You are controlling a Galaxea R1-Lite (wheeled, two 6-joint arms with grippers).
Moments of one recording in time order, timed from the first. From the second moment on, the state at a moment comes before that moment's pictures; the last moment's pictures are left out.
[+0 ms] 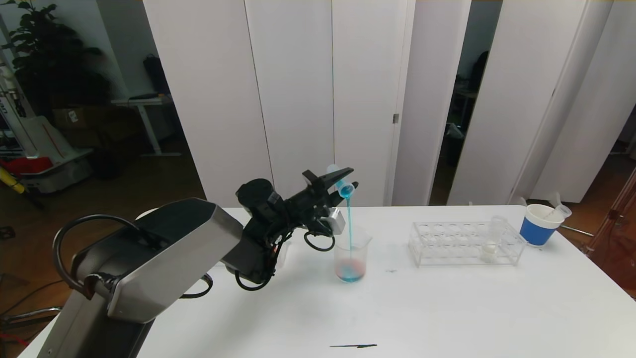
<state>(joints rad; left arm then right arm) -0.42 2.49 -1.39 -1.53 -0.61 1.22 0.00 0.00 0.00 0.00 0.00 -0.01</state>
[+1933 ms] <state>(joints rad) -0.42 2.53 -1.44 -1.56 -0.59 1.24 0.00 0.00 0.00 0.00 0.00 -0.01</state>
